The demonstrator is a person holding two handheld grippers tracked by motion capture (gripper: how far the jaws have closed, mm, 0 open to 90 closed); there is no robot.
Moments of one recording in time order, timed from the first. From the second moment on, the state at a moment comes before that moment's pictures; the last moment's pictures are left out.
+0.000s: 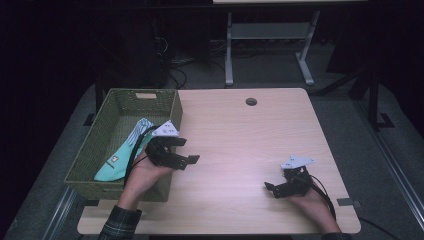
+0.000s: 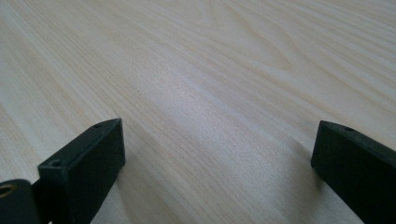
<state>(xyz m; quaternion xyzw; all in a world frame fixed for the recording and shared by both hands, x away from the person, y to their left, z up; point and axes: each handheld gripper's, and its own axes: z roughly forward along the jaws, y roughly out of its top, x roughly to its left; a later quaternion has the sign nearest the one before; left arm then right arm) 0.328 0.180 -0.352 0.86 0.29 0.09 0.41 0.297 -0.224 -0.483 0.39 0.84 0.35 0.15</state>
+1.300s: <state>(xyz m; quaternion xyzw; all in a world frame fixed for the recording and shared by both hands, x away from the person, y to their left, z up) 0.333 0.237 -0.346 0.84 0.33 0.10 0.42 0.297 -0.224 -0.483 0.39 0.84 0.35 0.15</state>
